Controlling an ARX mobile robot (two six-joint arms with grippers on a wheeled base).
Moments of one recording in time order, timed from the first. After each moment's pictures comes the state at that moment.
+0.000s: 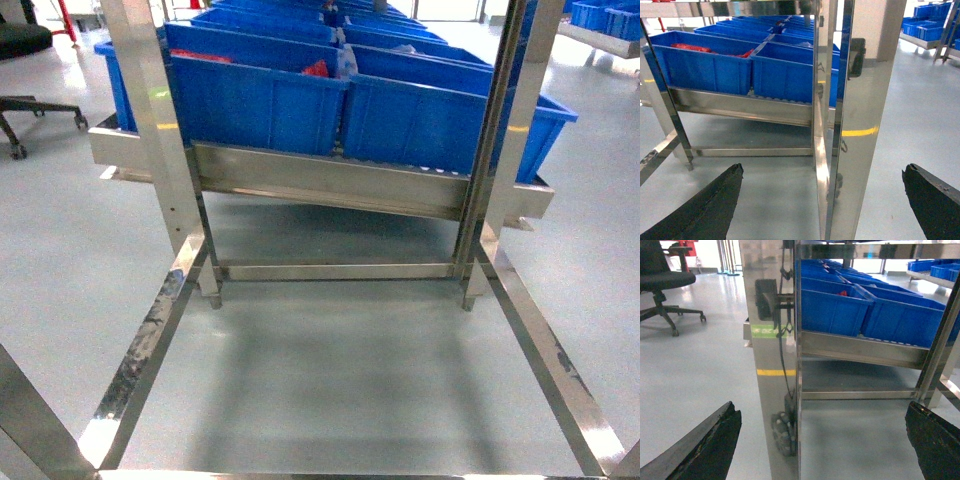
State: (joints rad) left arm 0.00 0.01 0.01 -0.01 0.00 0.00; right arm 0.00 0.00 0.01 -0.01 0.00 0.00
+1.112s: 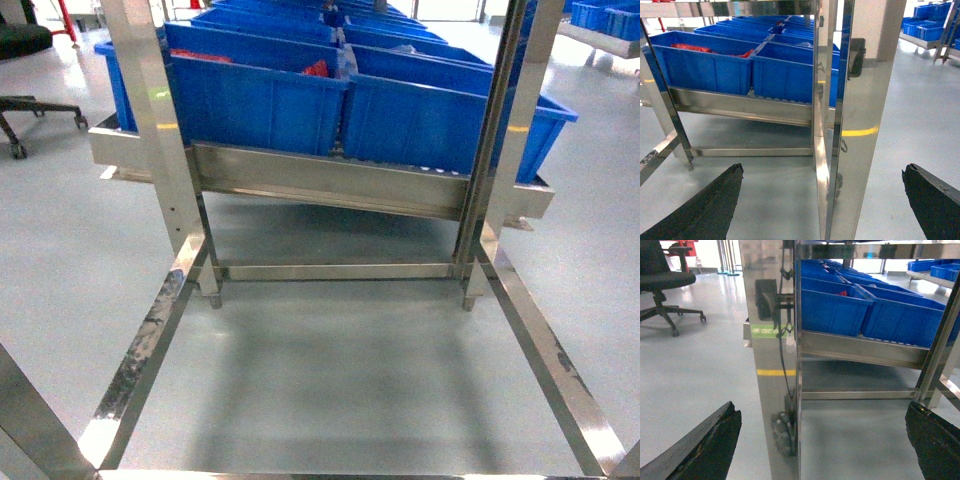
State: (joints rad) left arm 0.00 0.01 0.01 -0.01 0.00 0.00; right arm 0.00 0.00 0.01 -0.01 0.00 0.00
